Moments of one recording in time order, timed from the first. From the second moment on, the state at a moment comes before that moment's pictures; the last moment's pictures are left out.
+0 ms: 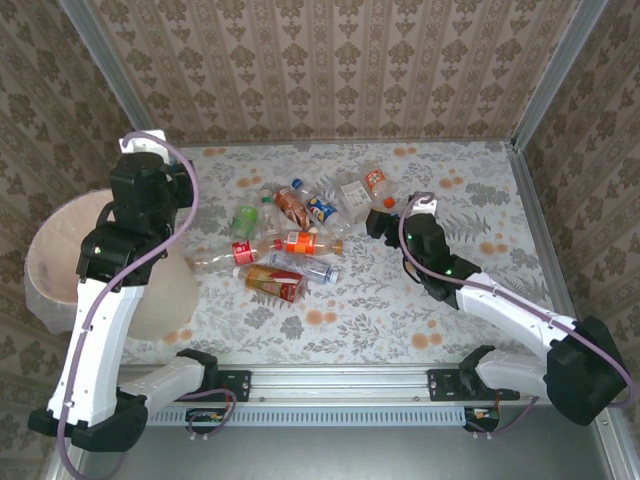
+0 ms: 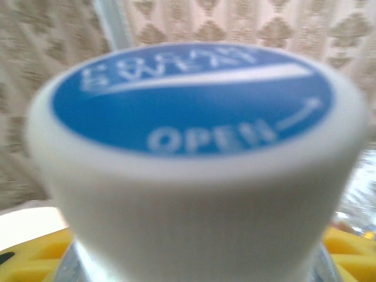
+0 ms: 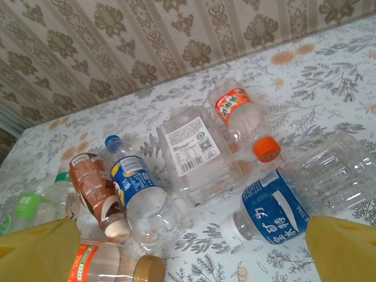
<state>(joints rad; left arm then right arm) -0.34 1.03 1.54 -0.87 -0.54 -0.08 0.55 1.17 0.68 0.10 0.35 0.57</state>
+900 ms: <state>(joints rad) 0.63 1.07 1.18 -0.90 -0.08 -0.26 0.53 1.32 0.89 -0.07 0.25 0.57</state>
